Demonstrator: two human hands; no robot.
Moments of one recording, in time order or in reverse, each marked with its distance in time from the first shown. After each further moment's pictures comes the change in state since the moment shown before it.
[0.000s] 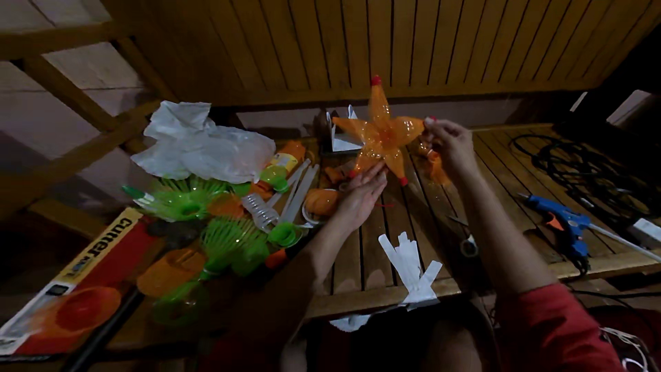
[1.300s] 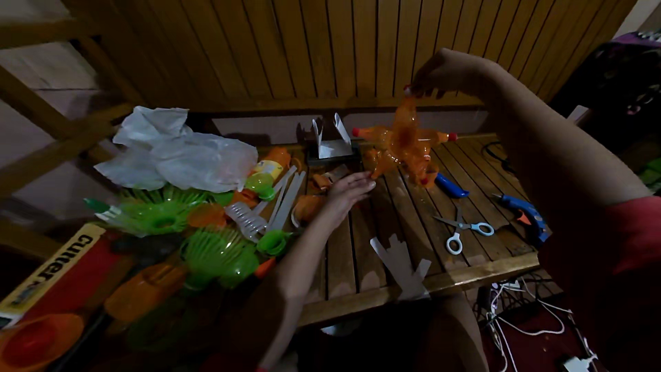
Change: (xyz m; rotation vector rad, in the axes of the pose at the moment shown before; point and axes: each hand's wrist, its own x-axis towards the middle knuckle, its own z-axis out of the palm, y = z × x) left_hand 0.008 0.014 -0.012 0.369 0.017 -0.049; right_hand 0.098 -0.137 -0.005 -0.973 -0.479 0.183
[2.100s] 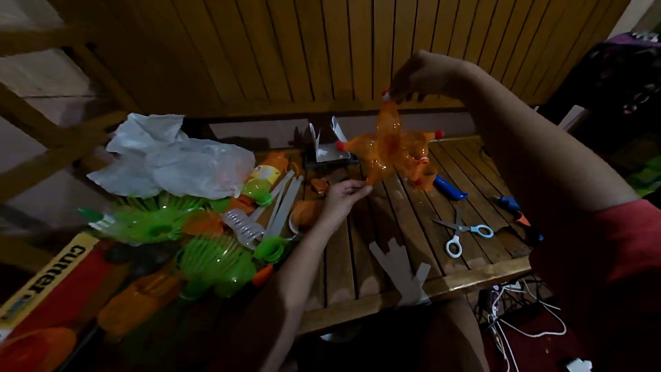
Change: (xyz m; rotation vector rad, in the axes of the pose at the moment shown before) left_hand -0.008 0.008 0.008 0.272 0.159 0.050; right_hand 0.003 -0.024 0.011 0.013 -0.061 -0.087
